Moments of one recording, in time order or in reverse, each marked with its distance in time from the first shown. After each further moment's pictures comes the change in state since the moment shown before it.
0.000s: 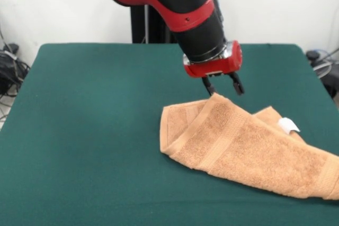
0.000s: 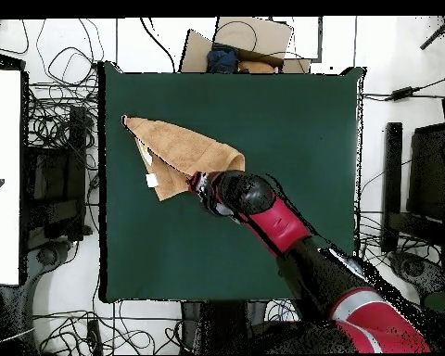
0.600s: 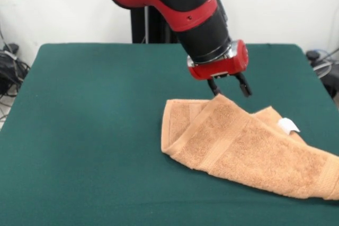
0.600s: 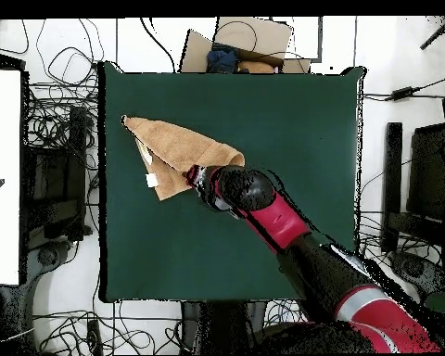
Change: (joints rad) arm -0.043 0.003 0.073 0.001 0.003 -0.026 0.000
